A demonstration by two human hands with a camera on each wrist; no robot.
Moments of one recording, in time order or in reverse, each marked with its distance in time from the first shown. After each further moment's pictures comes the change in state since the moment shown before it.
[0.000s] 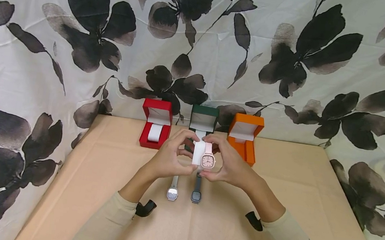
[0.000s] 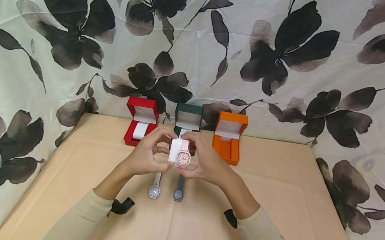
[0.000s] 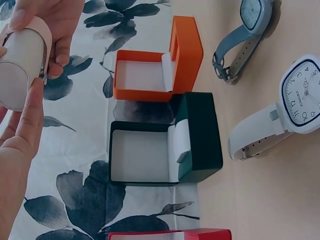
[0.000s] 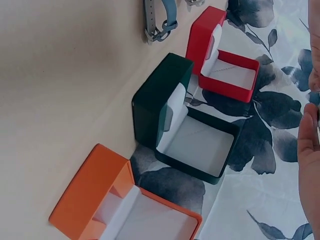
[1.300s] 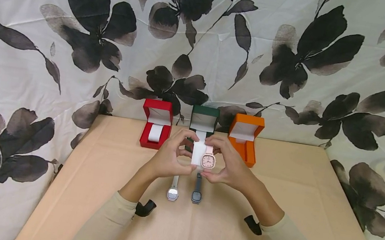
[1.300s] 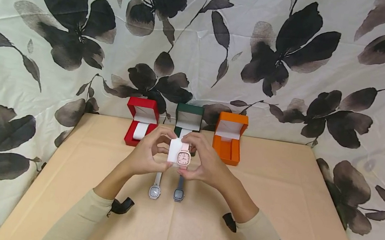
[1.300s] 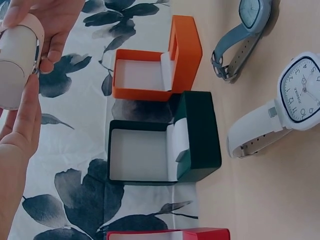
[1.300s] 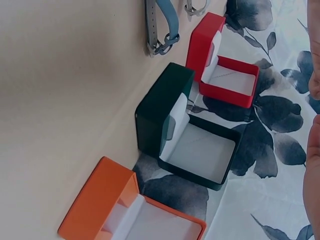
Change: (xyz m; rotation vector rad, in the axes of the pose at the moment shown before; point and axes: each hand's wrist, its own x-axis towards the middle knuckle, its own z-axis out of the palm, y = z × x) left_hand 0.002 -0.002 -0.003 -0.053 -0.009 -0.001; right_hand -0.003 0.005 0.005 0.017 0.105 -0.103
